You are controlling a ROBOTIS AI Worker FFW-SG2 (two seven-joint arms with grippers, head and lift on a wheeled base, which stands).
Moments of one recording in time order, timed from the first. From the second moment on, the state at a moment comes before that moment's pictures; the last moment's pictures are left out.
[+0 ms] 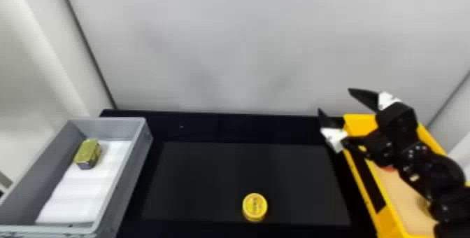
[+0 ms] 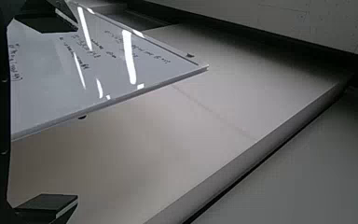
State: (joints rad) left arm -0.01 0.00 0.65 -2.32 -0.51 0.20 -0.01; right arm 0.14 -0.39 0.04 -2.02 0.21 0.43 0.27
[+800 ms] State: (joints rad) left arm -0.01 0.00 0.64 -2.31 -0.51 0.20 -0.02; right arm 0.15 -0.45 0.23 -1.96 0.12 0.48 0.37
